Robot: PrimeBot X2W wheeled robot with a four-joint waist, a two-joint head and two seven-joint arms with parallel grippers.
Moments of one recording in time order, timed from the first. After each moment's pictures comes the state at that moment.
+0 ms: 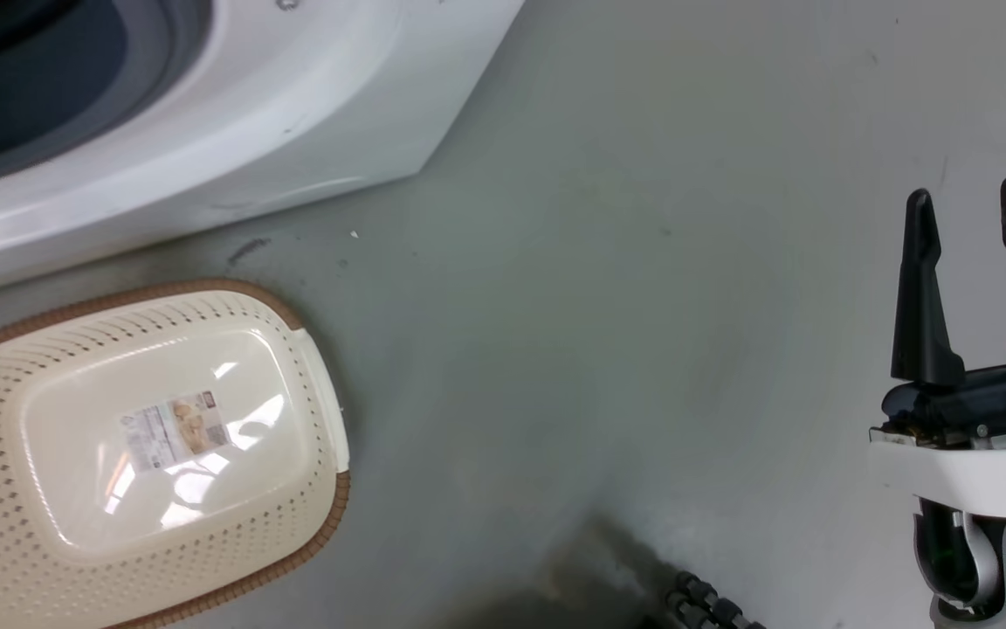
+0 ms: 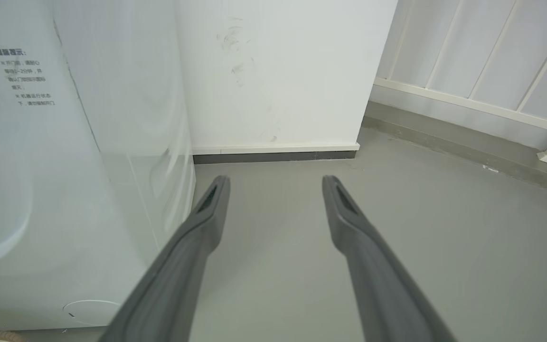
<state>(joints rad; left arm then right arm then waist) -1.24 0.51 0.01 0.82 0.03 -0.11 0.01 -0.18 -0.05 -0.02 -0.22 0.17 0.13 -0.26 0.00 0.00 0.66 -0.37</state>
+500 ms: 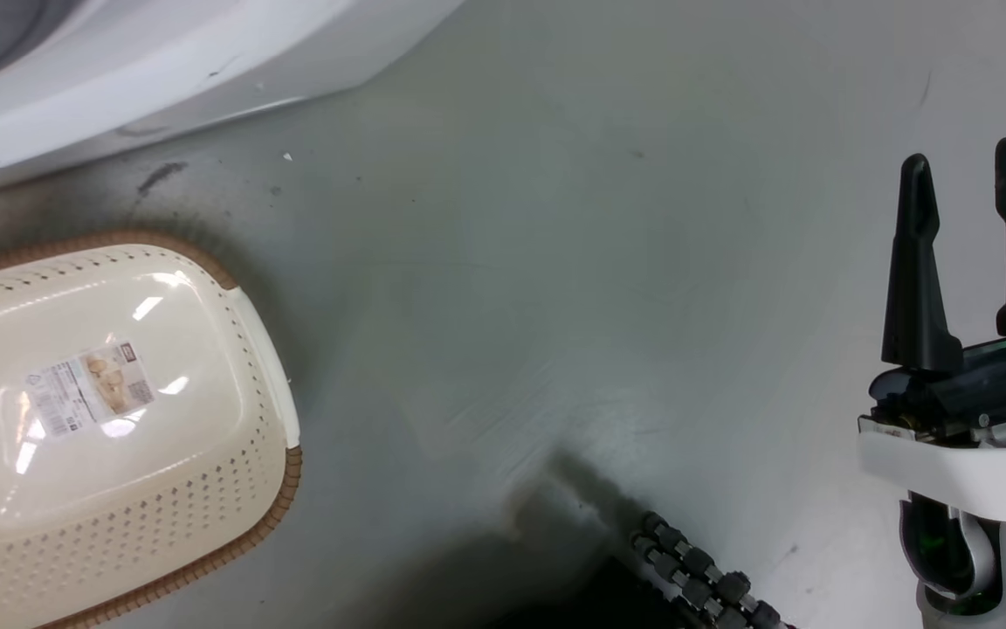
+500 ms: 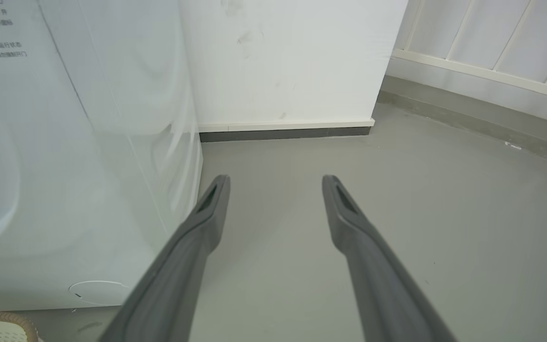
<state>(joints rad) -1.59 0.65 -0.32 0.88 -0.05 -0.13 0.54 -0.22 -0.05 0.03 -0.29 0.24 0.13 -0.26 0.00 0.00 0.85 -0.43</state>
